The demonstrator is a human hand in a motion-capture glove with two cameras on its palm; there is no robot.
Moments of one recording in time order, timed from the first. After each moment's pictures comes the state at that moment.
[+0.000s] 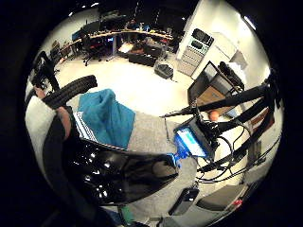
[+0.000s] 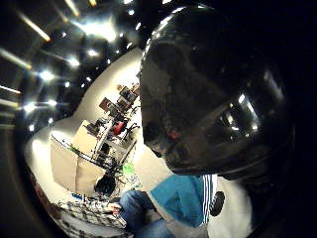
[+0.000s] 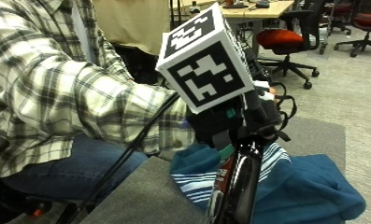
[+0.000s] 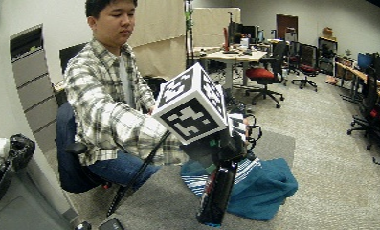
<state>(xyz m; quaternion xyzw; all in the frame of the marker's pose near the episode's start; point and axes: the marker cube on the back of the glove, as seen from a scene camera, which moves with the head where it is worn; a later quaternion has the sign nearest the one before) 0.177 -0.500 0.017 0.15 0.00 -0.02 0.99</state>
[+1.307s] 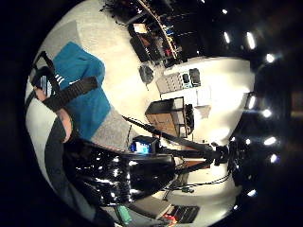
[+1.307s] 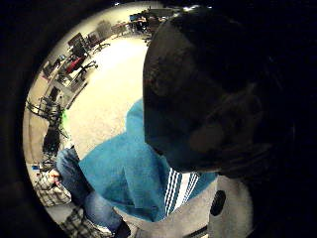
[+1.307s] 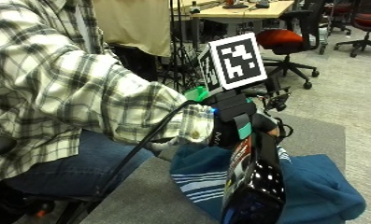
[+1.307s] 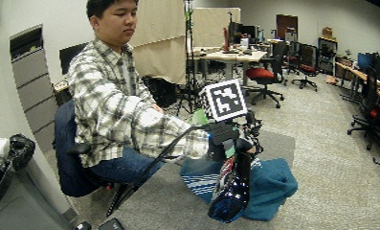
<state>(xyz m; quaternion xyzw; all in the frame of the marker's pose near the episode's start) 0.138 -0.508 0.077 -0.03 0.35 -0.22 0.91</state>
